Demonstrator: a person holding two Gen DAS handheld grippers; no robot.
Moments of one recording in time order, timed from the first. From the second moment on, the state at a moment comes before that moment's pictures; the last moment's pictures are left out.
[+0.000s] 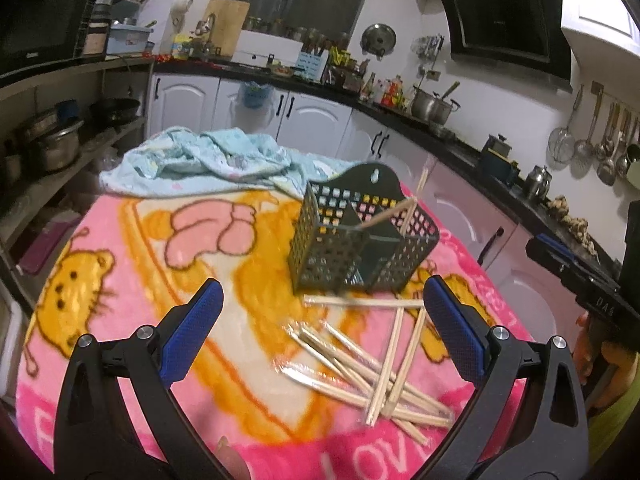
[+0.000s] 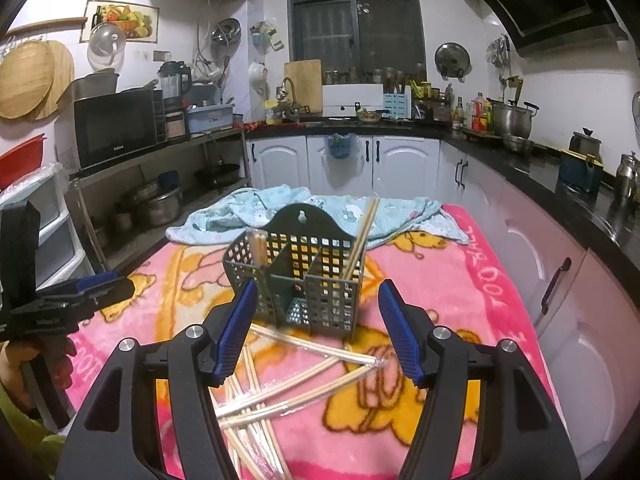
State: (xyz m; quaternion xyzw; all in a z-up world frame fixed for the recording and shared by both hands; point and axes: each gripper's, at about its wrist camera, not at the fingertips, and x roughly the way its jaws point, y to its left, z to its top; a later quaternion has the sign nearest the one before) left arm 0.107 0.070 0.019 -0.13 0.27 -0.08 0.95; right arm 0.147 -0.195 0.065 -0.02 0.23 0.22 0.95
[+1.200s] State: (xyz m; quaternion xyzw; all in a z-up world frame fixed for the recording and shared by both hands) left arm 0.122 0.060 -0.072 -0.22 0.42 -0.11 0.88; right arm 0.184 -0.249 -0.022 -0.01 0.32 0.14 0.94
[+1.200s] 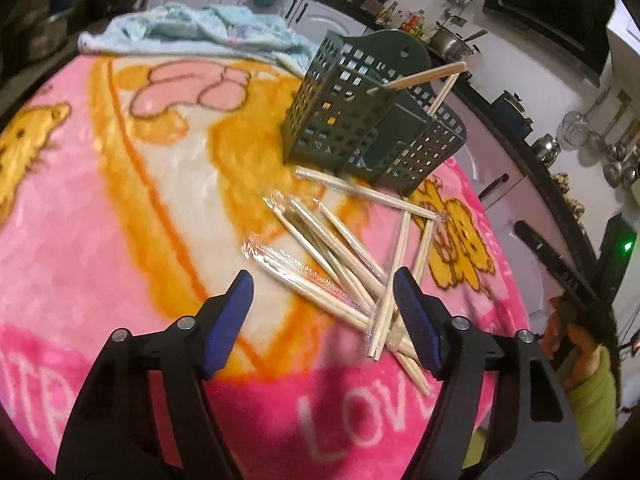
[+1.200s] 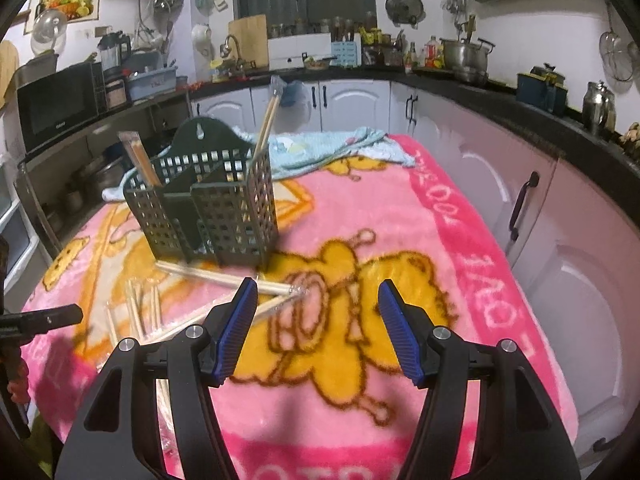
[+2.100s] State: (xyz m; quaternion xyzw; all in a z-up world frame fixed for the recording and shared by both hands) left arm 0.156 0.080 -0.105 -0.29 0.45 -0.09 0.84; right arm 0.271 -0.220 -0.081 0.04 0.44 0.16 0.88
